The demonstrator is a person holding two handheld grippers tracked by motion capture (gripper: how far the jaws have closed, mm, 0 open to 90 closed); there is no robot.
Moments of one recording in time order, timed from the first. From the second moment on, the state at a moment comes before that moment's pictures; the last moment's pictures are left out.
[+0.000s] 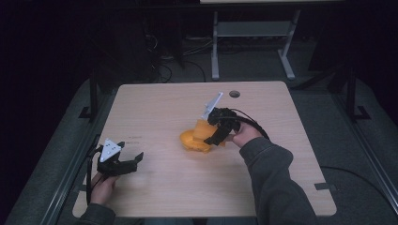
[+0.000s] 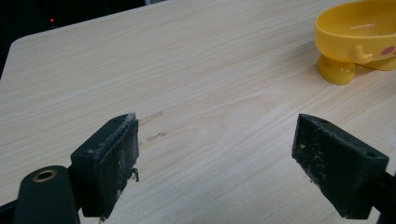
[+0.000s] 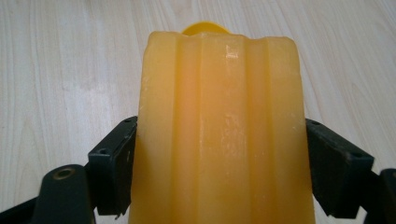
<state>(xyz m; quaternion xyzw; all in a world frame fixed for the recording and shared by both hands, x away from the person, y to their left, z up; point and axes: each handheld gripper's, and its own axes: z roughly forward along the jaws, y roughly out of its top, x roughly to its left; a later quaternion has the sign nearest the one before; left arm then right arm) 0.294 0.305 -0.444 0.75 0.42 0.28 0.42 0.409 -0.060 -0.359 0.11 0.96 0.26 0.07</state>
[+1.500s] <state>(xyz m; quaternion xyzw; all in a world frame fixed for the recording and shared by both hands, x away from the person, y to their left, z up) 0.294 0.305 -0.444 0.75 0.42 0.28 0.42 0.434 -0.013 -0.390 0.08 0.97 0.24 0.04</state>
